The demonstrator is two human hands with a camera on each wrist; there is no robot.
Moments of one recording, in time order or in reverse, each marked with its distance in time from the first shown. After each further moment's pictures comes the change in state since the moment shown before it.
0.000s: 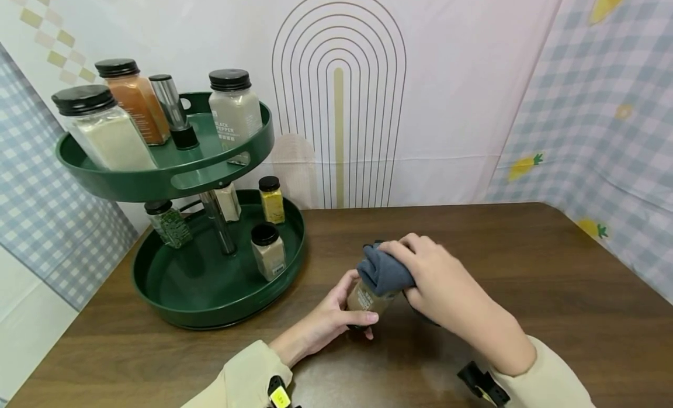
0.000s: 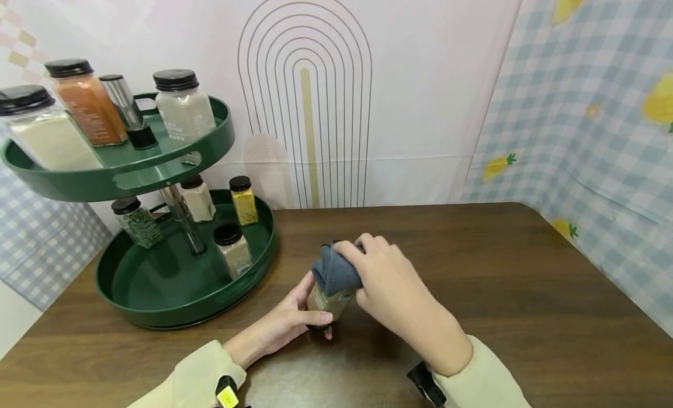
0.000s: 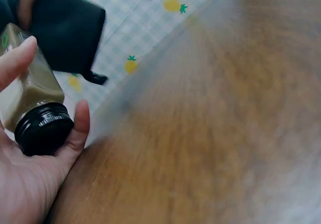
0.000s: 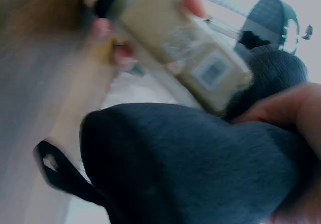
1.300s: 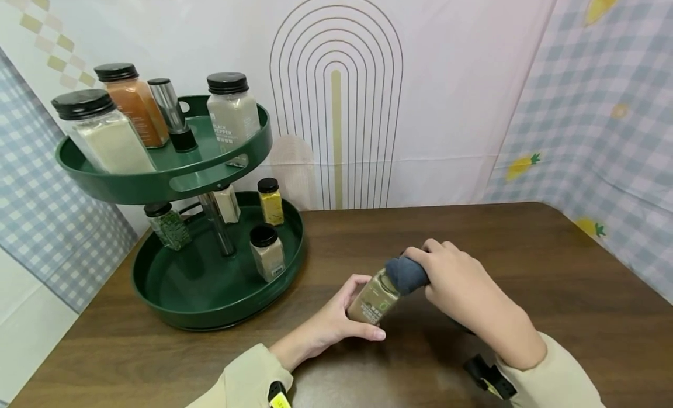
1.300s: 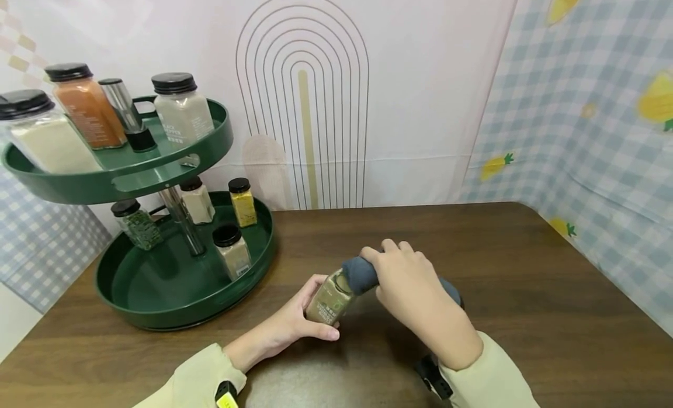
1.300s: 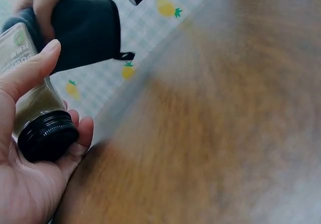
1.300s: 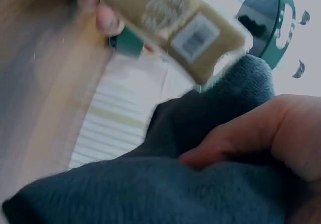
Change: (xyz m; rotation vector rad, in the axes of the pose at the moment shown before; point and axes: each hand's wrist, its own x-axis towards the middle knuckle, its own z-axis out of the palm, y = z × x) left_hand 0.002 -0.003 0.009 0.217 0.032 0.022; right_hand -0.005 0.008 -0.011 -0.155 -0.233 0.184
